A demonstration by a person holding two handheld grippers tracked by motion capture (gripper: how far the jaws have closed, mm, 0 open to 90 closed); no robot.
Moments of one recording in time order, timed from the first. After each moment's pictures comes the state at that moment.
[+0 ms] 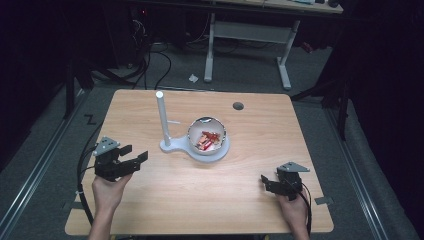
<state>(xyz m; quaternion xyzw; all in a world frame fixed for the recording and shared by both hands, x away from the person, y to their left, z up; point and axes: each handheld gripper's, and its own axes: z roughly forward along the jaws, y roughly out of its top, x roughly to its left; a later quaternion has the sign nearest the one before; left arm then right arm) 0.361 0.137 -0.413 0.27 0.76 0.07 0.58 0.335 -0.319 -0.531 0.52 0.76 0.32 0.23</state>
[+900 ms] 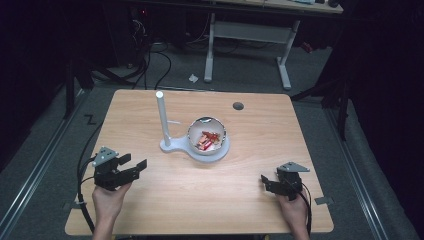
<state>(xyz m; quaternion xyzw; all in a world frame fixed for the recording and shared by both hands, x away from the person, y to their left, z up) 0.348 0.141 -0.435 0.26 0.77 0.07 0.58 0.335 -0.319 -0.530 0.52 0.76 0.32 0.23</state>
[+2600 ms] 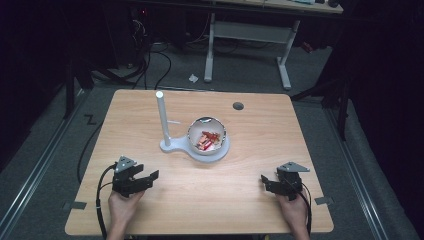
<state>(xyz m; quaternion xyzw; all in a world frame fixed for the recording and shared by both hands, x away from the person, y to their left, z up) 0.356 0.111 -0.493 0.27 0.80 0.07 0.53 0.335 -0.319 -0.530 0.52 0.76 0.32 0.23</state>
